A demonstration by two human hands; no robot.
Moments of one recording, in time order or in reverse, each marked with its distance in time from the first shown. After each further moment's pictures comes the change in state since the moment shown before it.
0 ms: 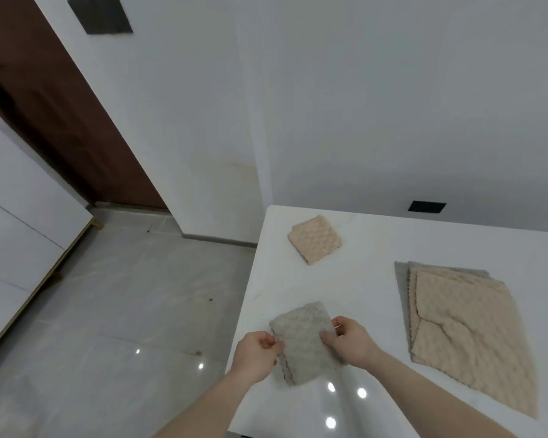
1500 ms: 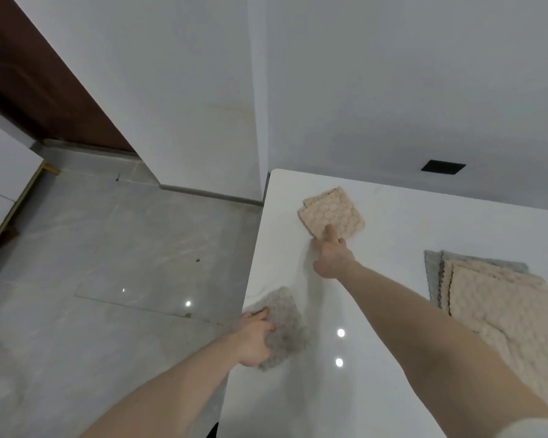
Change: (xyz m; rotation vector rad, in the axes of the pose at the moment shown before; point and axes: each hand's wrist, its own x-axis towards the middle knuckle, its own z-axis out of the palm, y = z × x) left_hand 0.140 -0.007 -0.046 0.911 -0.556 0.192; right_hand 0.243 -0.093 0.011 -0.808 -0.039 0.020
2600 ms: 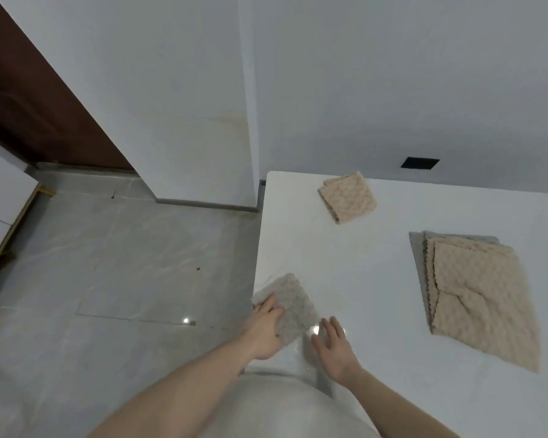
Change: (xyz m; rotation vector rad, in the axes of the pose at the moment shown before) left_hand -0.044 0.003 0.017 -0.023 0.140 0.059; right_hand -0.198 -0.011 0.178 0.670 -0.035 0.195
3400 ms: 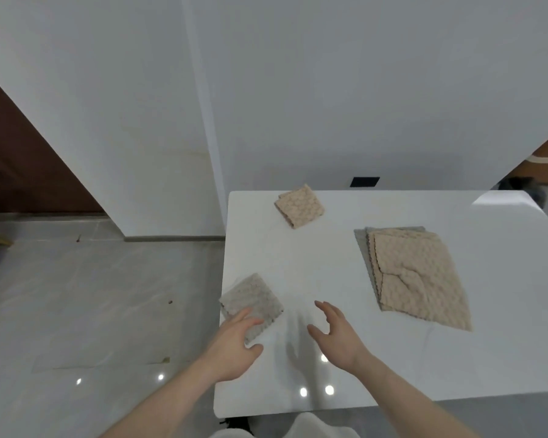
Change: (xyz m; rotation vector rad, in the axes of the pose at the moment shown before) left_hand -0.098 0.030 0.019 -0.150 0.225 0.156; right_hand -0.108 0.016 -0.070 0.104 0.215 -0.206
